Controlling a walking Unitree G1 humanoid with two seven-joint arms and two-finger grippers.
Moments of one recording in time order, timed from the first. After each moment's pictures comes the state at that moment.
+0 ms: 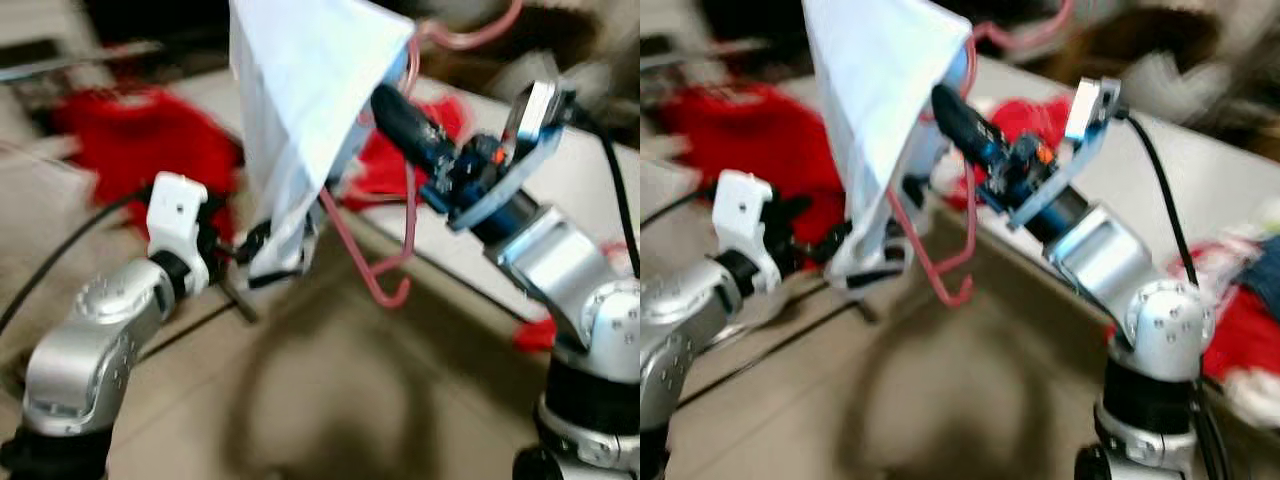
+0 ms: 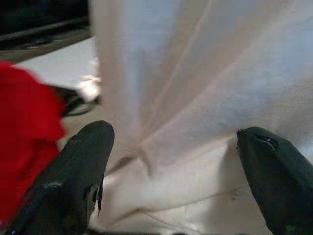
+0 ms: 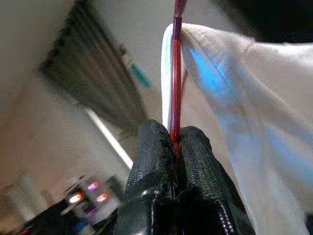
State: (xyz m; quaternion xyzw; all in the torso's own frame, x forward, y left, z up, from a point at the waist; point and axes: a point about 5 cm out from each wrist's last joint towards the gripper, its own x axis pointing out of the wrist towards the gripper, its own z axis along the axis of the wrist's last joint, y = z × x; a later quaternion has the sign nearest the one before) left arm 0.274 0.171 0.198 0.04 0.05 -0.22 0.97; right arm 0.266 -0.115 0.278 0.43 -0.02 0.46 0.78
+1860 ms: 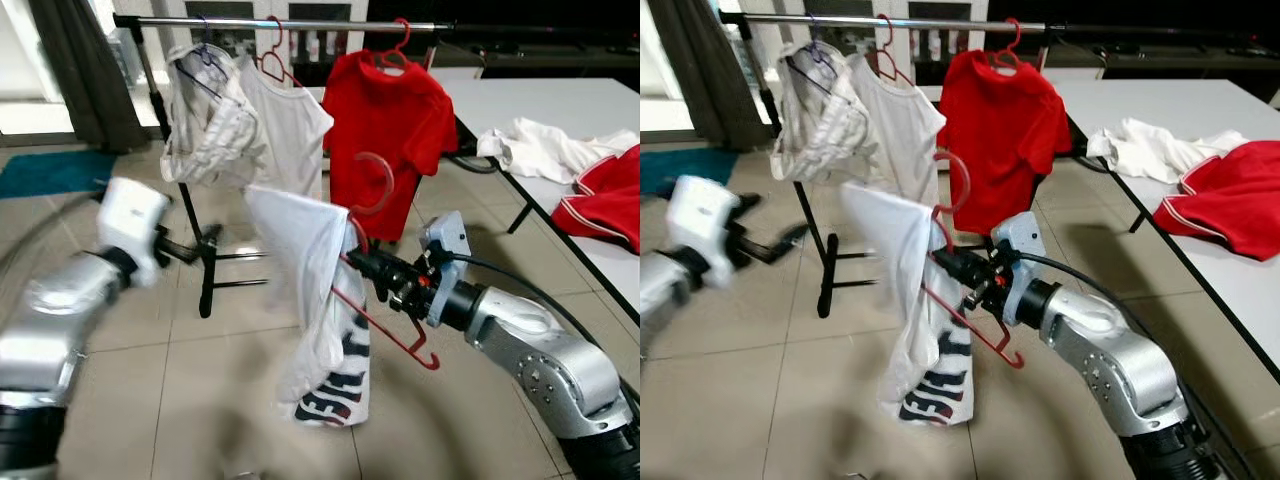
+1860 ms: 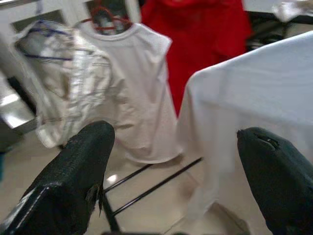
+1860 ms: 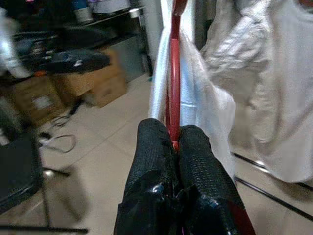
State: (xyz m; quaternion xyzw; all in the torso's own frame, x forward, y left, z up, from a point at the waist) left arm 0.295 0.240 0.186 0.14 0.06 -0.21 0.97; right arm 0.265 -0.119 0.161 0.06 0.08 0.45 0.89
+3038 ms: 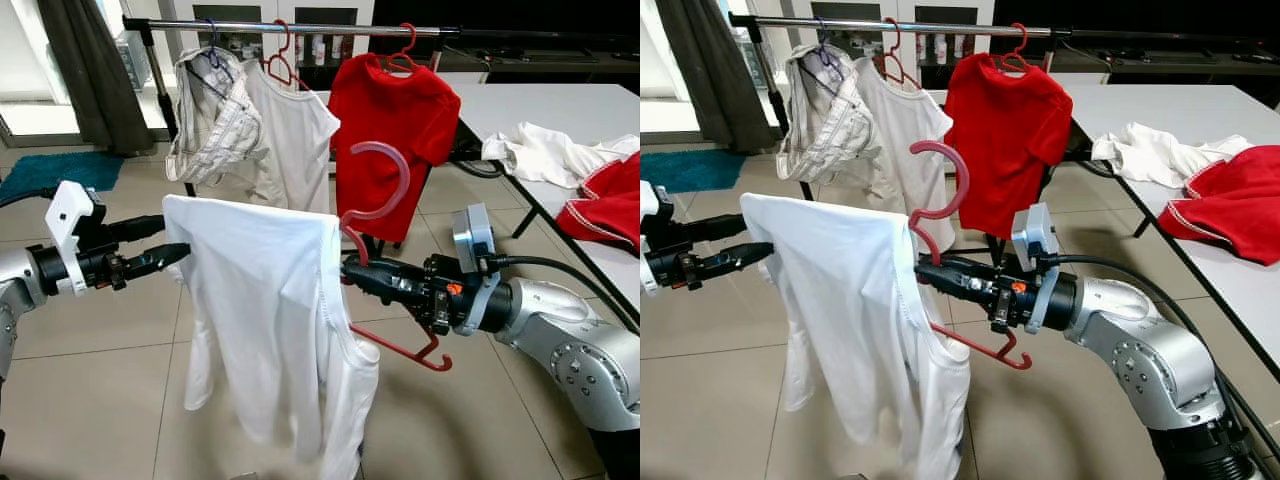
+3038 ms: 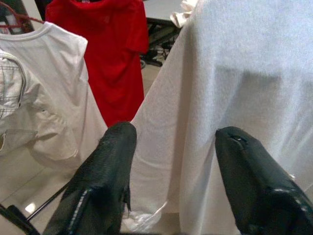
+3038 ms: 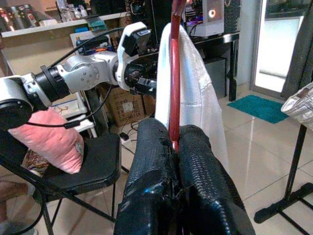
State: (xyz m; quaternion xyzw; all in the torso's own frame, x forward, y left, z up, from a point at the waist) left arm 0.287 0.294 0.186 0.09 0.08 -0.40 0.91; right arm 0.248 -0.127 0.191 0.08 0.03 0.60 0.79
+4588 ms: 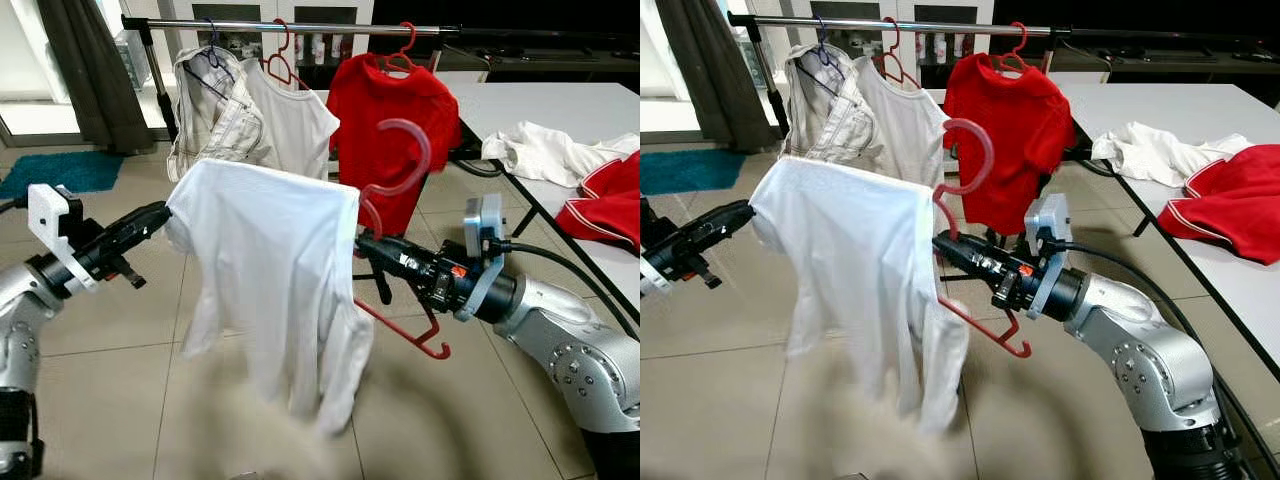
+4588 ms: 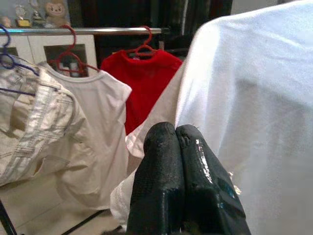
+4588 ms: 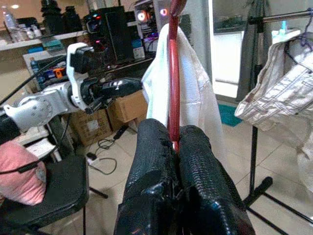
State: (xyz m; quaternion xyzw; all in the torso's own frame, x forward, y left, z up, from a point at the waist) left arm 0.286 0.292 0.177 0.02 -0.03 -0.31 0.95; right arm 0.258 -0.135 0.190 0.10 0.01 0.52 0.85
